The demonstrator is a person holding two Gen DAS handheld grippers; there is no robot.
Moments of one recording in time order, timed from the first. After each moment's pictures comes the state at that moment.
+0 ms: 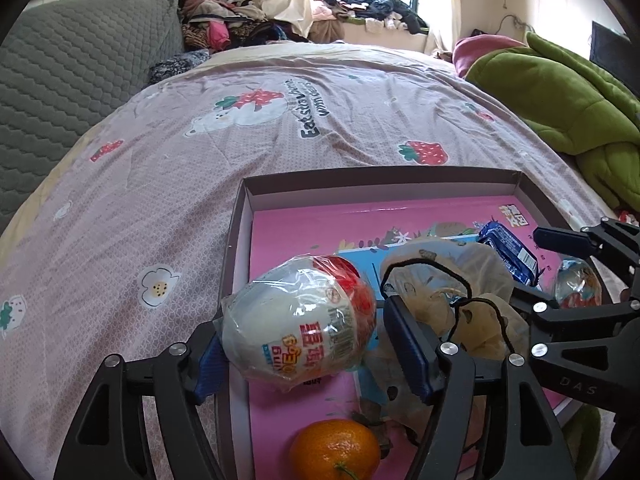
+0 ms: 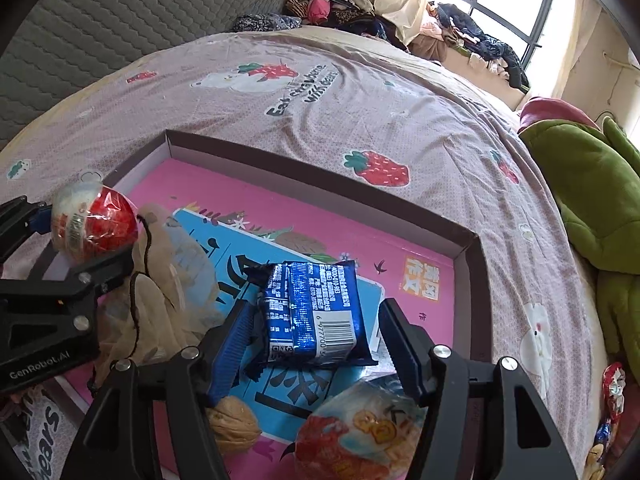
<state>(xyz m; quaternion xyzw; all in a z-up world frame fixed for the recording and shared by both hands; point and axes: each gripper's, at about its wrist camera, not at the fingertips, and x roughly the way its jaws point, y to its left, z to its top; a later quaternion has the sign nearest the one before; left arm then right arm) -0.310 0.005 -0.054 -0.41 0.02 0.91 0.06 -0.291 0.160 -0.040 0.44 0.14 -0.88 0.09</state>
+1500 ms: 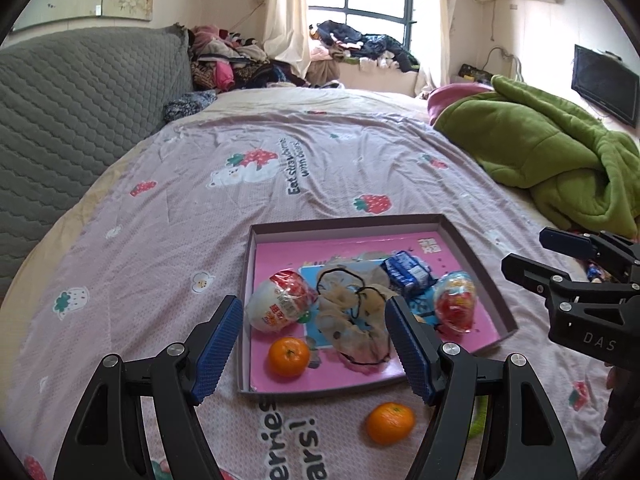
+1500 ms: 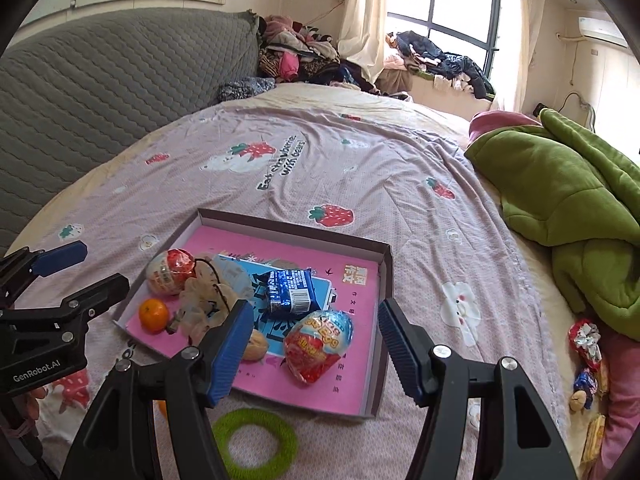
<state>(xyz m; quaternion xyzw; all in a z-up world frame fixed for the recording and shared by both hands) -0.191 0.019 0.058 -0.35 0.01 0.93 0.06 -0.183 0.211 0.075 0.37 0.07 -0.92 0.07</state>
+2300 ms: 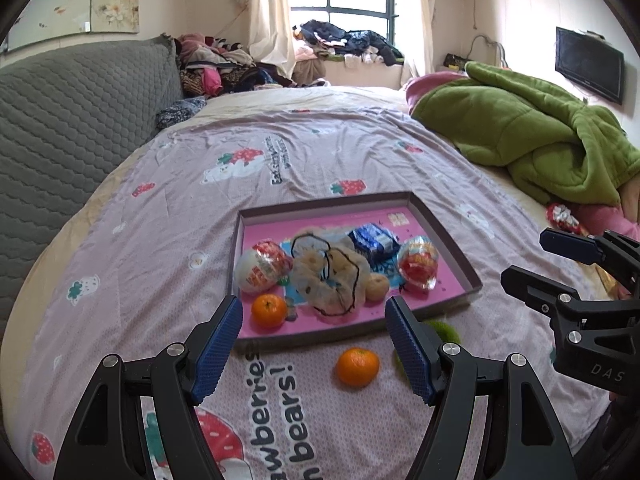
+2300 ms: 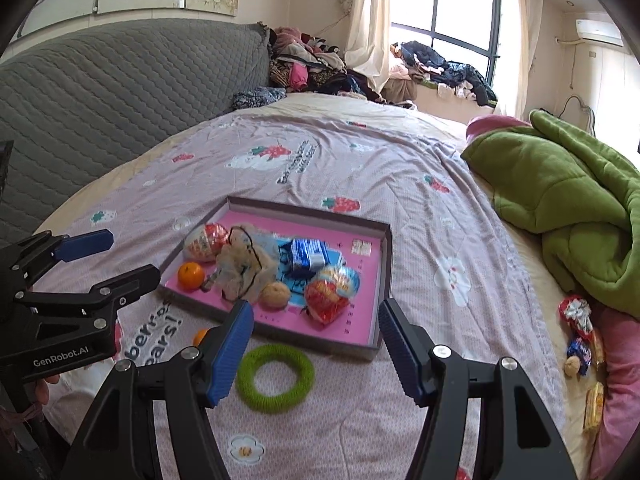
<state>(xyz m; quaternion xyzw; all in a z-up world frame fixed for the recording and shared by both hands) -0.130 0.041 0.063 -0.36 0.04 0.93 0.08 -0.099 0.216 0.082 0.36 0.06 -0.93 0.09</state>
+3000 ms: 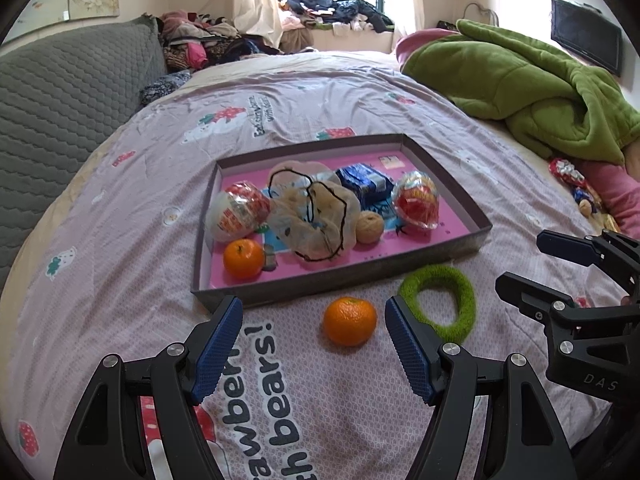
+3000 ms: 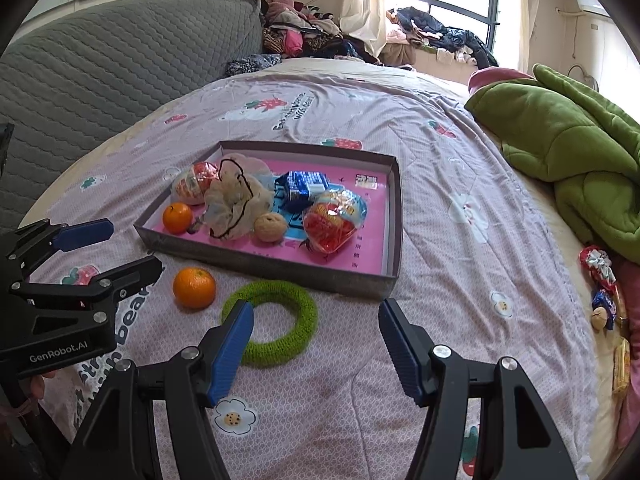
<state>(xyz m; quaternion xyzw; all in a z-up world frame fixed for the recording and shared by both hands) -0.132 0.056 0.008 -0.41 0.06 0.91 0.09 -0.094 0.223 0.019 0.41 0.05 -0.91 0.09</state>
